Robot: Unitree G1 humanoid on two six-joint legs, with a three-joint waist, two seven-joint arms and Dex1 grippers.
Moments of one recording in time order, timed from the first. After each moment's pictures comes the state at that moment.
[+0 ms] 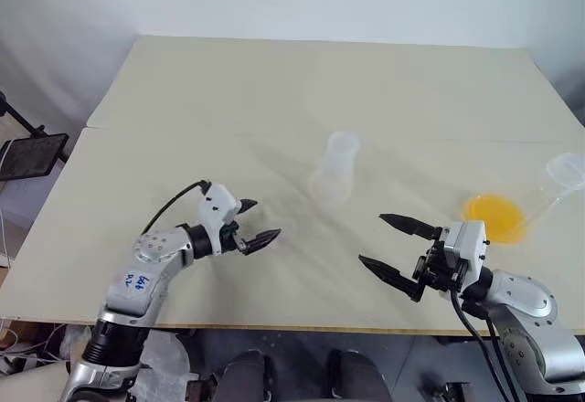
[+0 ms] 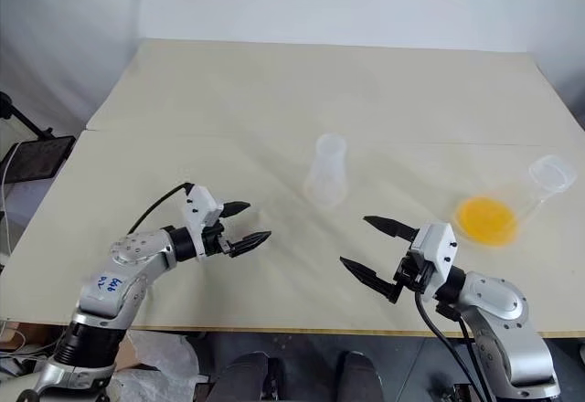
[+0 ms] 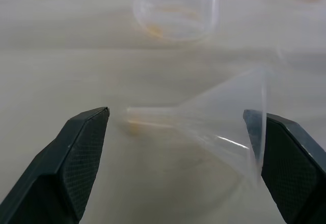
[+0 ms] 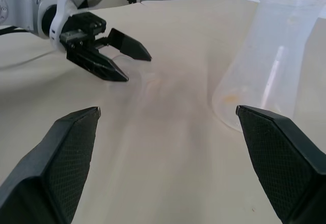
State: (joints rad) left arm -0.27 0.49 -0.06 -0.19 -0.31 0.48 -0.67; right arm 0.09 -0.58 -0.13 -0.39 0.54 0.11 0.92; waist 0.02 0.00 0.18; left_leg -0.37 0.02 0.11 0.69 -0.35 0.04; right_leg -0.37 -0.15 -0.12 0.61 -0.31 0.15
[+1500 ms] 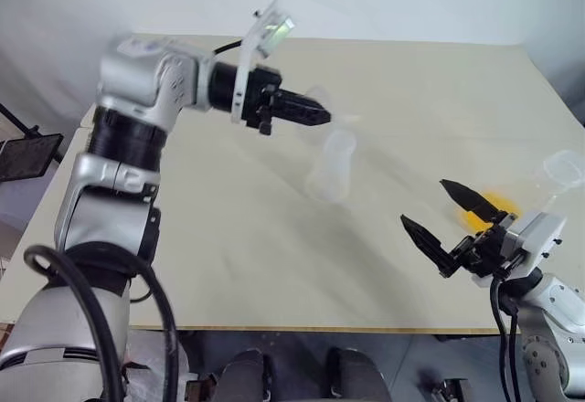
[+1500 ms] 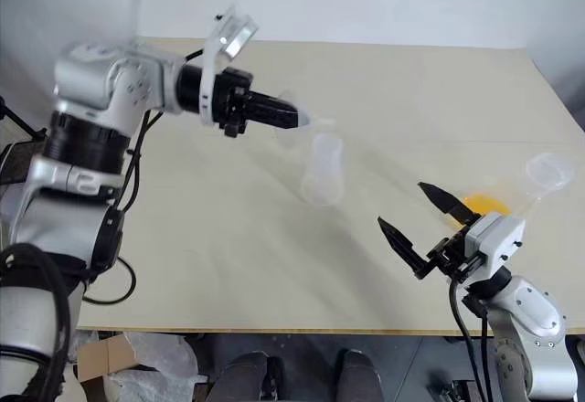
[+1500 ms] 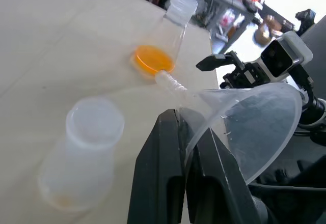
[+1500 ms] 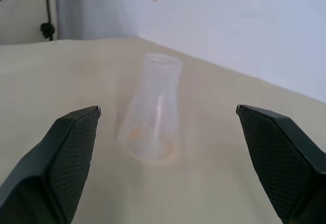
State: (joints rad) left arm -1.47 0.49 -0.30 0.58 -0.45 1.04 -1.24; right arm 0.14 -0.46 -0.32 -0.47 0.56 0.00 0.72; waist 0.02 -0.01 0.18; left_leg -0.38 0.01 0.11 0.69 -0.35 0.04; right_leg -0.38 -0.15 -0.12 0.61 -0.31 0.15
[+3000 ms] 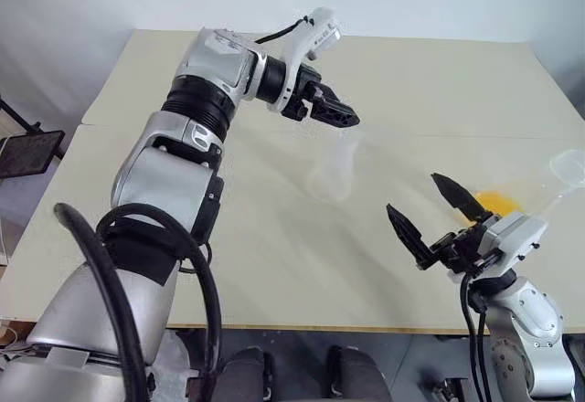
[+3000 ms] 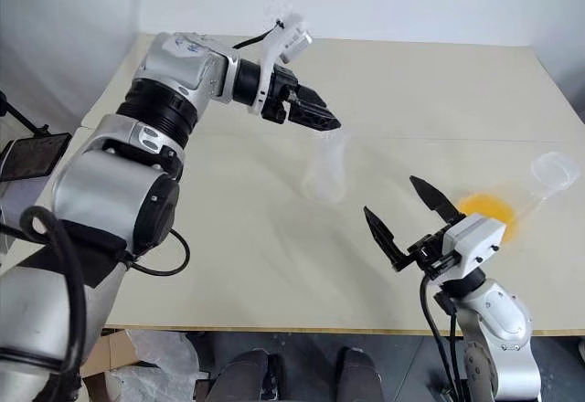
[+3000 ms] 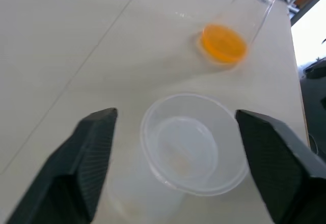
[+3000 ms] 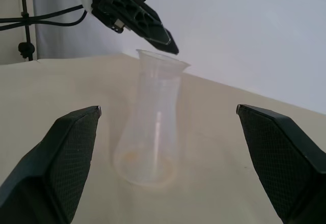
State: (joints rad) left arm -1.62 0.25 -0.15 1.14 -0.07 0.58 -1.18; right arm 0.14 -0.38 -0.21 -0.50 0.45 -0.07 0.61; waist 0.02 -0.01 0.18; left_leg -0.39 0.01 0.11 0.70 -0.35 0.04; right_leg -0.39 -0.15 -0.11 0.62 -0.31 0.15
